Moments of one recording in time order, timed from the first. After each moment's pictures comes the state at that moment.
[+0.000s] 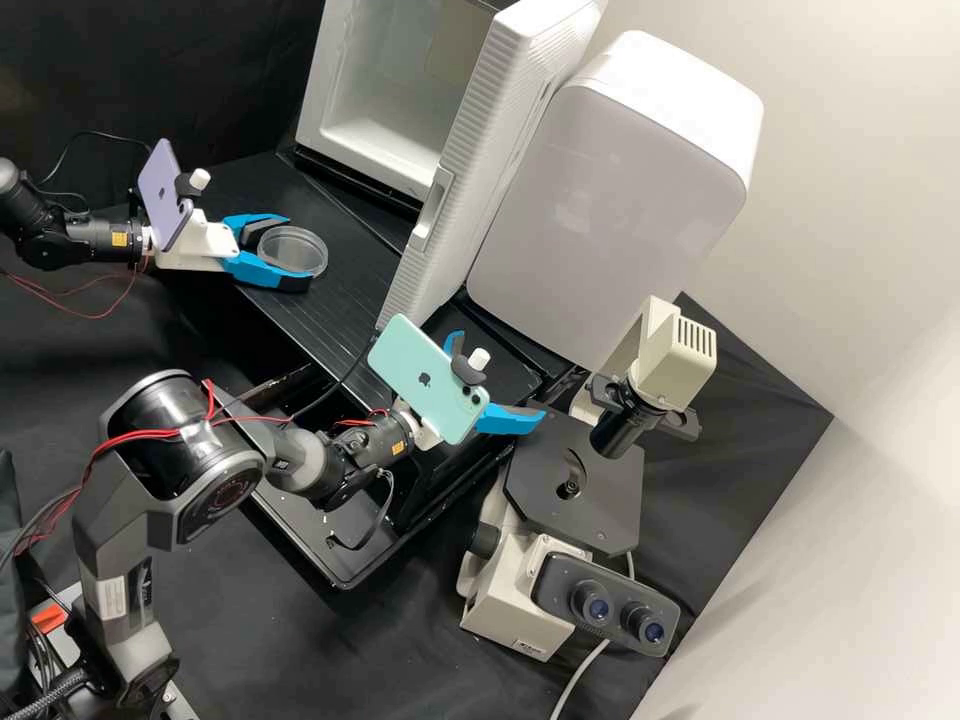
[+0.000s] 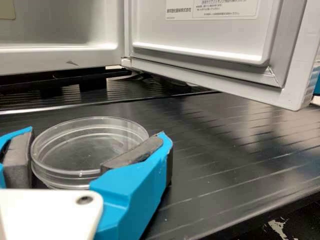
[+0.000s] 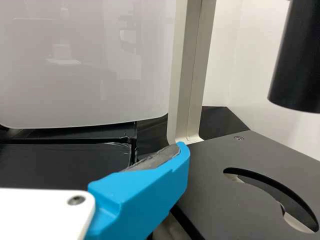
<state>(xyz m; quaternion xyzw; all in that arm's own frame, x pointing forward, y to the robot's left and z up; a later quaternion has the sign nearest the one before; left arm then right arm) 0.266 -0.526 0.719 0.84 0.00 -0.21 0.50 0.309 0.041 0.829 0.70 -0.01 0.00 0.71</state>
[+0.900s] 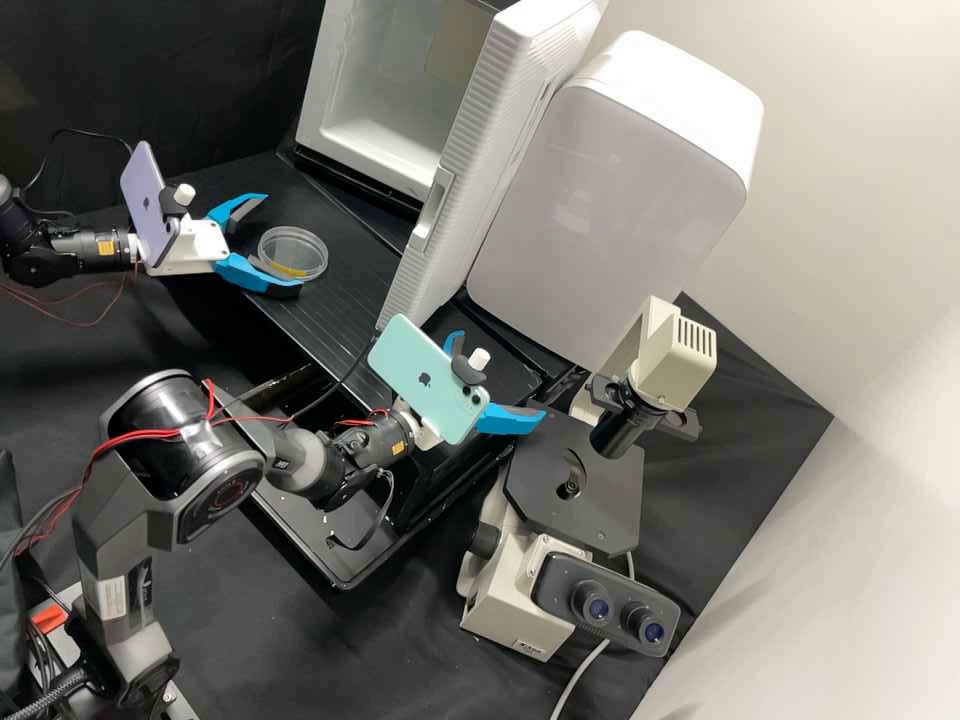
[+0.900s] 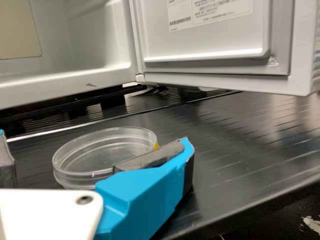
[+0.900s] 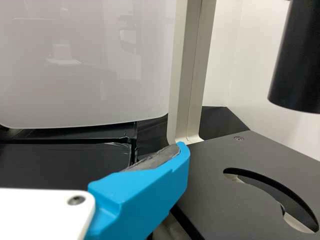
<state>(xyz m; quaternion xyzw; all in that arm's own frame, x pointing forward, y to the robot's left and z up) 0.245 -0.525 0.712 0.87 -0.05 -0.17 0.45 0.309 0.041 0.829 0.70 -0.01 0.00 0.71</state>
